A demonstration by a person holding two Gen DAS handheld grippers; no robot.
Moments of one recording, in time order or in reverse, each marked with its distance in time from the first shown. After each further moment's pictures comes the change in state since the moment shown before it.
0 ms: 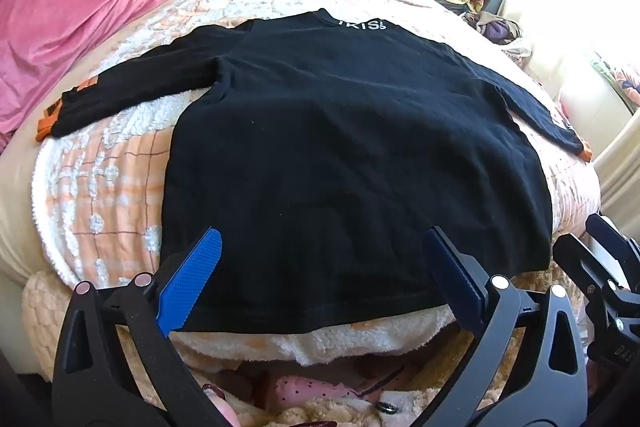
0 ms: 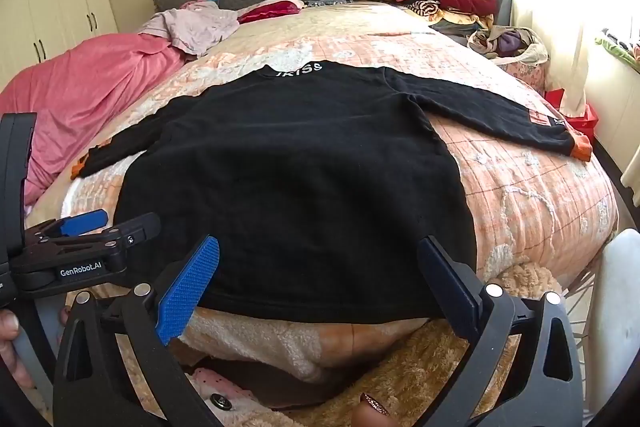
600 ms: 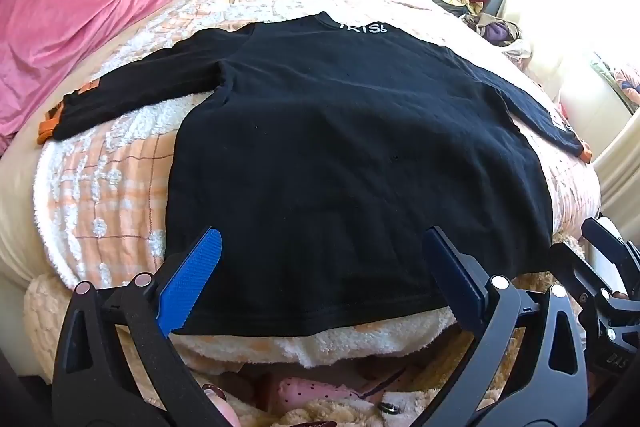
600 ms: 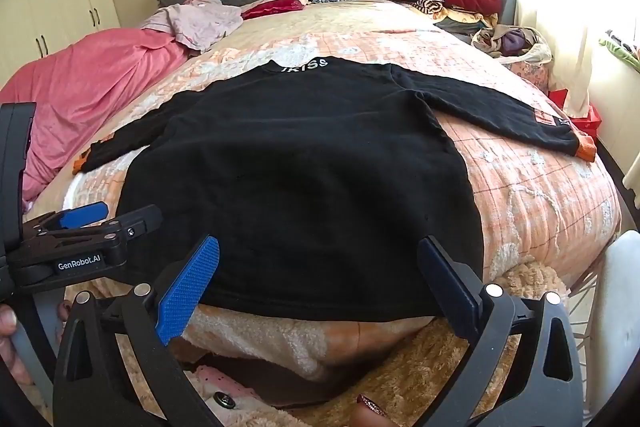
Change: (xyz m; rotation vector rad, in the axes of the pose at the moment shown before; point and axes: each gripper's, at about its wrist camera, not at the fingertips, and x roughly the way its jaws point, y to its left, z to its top) left arm -0.003 -0.003 0.005 0.001 -0.006 0.006; right arm 0.004 0.006 -0.001 -0.005 0.013 0.015
